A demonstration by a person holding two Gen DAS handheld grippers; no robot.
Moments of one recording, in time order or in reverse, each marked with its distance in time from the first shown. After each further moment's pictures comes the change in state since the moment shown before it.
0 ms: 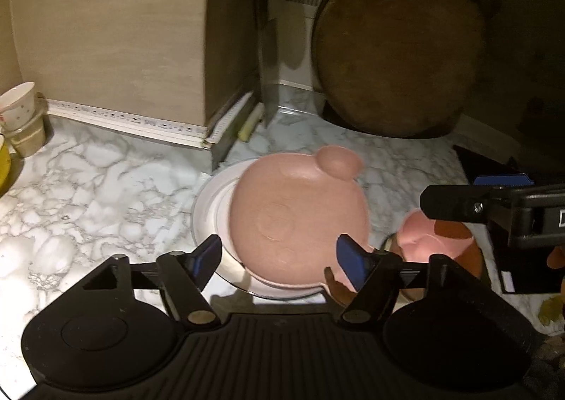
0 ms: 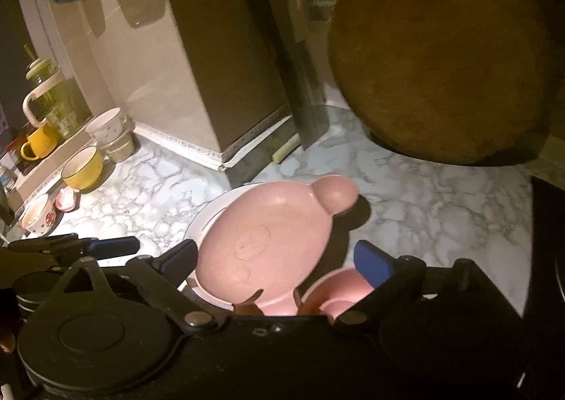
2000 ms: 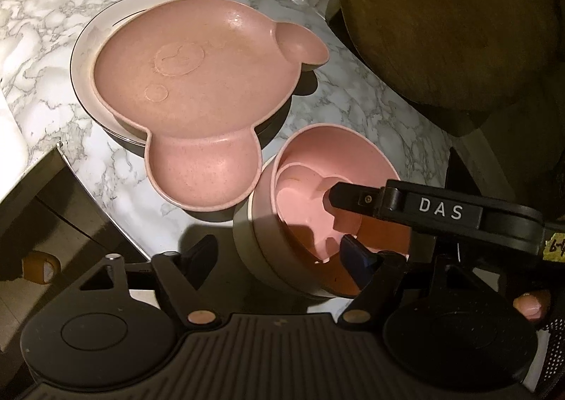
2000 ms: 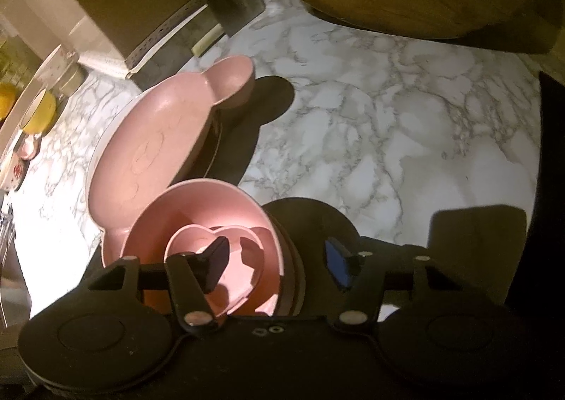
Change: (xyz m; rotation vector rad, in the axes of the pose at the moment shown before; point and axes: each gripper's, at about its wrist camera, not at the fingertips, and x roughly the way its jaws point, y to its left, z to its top) left arm 0.087 -0.093 -0.040 -0.547 0.255 -0.056; right arm 0.089 -0.126 -0.018 0.049 0.398 0.076
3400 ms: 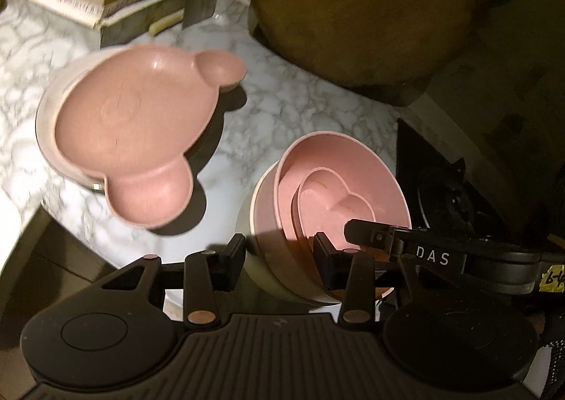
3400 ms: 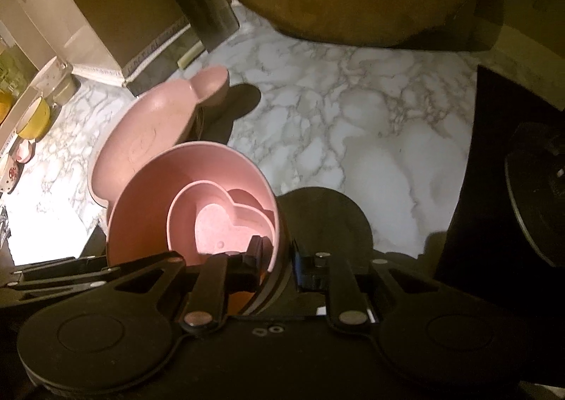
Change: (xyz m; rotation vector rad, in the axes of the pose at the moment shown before) left arm -0.045 -0.043 -0.006 0.252 -0.029 -0.067; right arm -0.071 -0.004 -0.044 0.039 -0.099 -0.095
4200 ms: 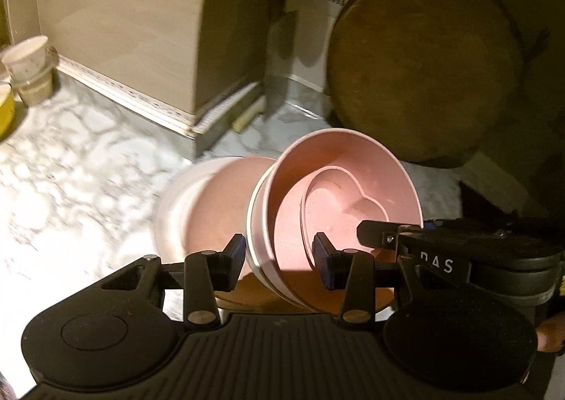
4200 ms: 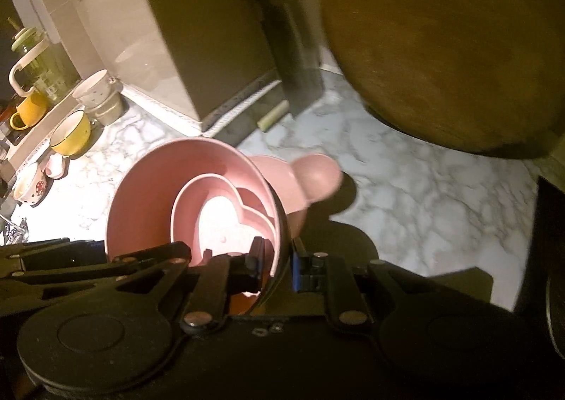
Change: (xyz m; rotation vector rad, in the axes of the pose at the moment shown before) left arm -0.044 0.067 0.068 0.072 -0.151 0.195; right arm 0.021 0.122 0.070 -0.156 -0.106 0.054
